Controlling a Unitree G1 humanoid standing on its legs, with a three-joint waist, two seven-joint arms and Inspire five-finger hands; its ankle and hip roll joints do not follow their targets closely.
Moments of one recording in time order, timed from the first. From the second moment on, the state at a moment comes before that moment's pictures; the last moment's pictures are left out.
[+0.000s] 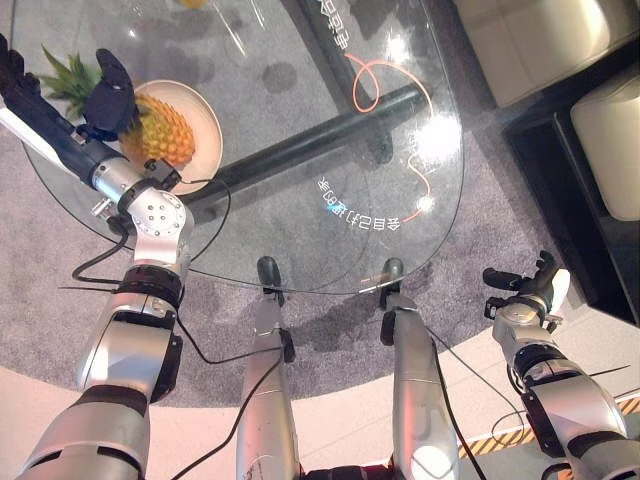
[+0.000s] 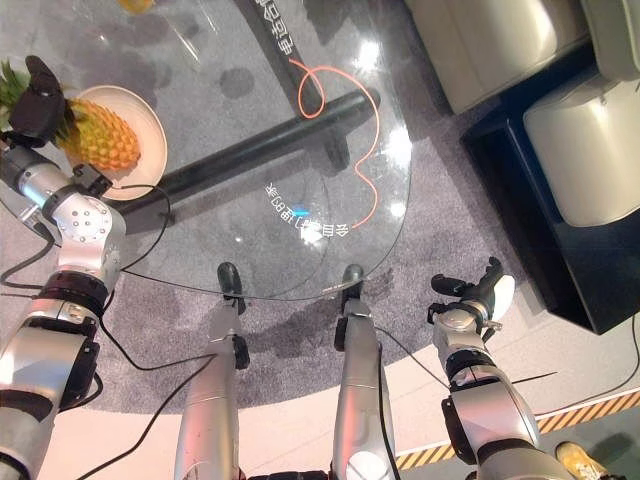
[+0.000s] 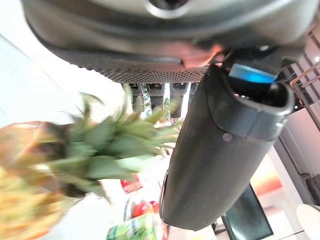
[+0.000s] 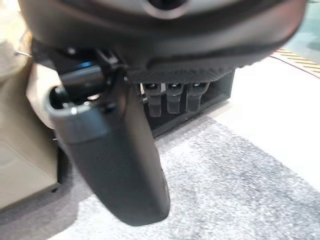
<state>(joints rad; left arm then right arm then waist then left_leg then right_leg) -0.98 0.56 -0.18 0.96 -0.38 -0.69 0.90 -0.68 -0.47 0.20 1.24 0.44 -0.13 -0.59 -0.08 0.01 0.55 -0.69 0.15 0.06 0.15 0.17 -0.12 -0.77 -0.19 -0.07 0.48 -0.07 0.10</state>
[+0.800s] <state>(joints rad) -0.66 0.52 -0.10 0.71 -0.80 -0.61 0.33 -0.40 -0.40 0.06 1.20 0.43 -0.14 -0.57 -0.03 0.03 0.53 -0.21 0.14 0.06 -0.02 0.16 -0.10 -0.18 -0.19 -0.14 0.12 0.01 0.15</state>
